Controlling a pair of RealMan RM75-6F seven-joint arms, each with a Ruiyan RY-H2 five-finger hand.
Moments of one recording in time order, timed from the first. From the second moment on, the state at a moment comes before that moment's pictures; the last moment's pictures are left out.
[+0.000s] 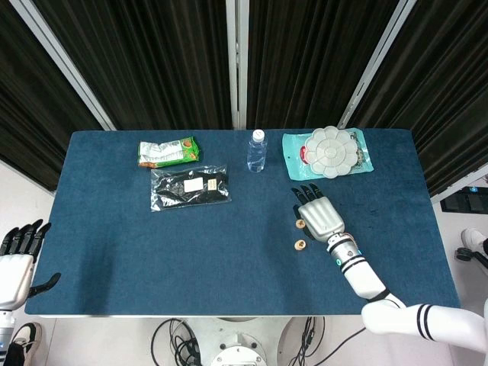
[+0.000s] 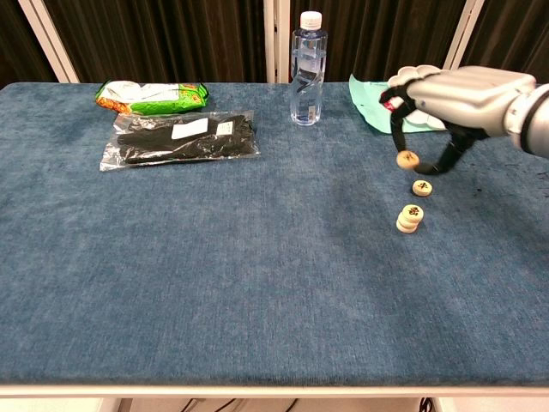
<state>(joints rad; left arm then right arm) -0.07 -1.04 -0.01 -1.71 1.48 1.46 0.10 0.75 -1.40 0.11 -1.66 -0.97 0.98 -0.66</state>
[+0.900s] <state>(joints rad) -0.06 -1.03 -0.01 -1.72 1.49 1.47 0.10 0.75 -1.41 0.02 -1.68 -0.98 0.97 -0.69</state>
